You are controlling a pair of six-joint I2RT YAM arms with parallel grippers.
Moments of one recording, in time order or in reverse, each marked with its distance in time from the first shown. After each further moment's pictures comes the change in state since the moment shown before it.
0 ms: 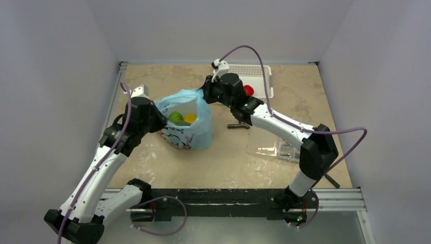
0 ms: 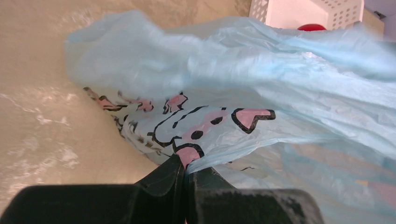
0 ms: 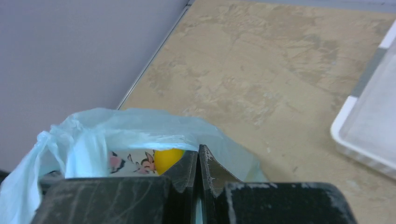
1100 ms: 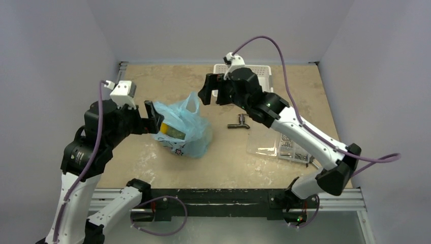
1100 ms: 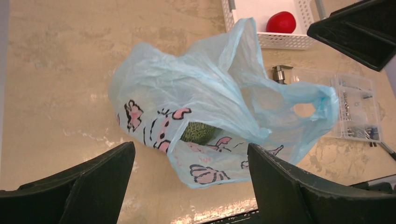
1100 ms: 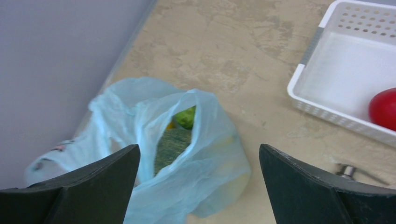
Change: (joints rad) left arm 0.056 -0.145 0.339 -0.270 0.098 0.456; right arm 0.031 -0.151 0.231 -0.519 0.157 -0.020
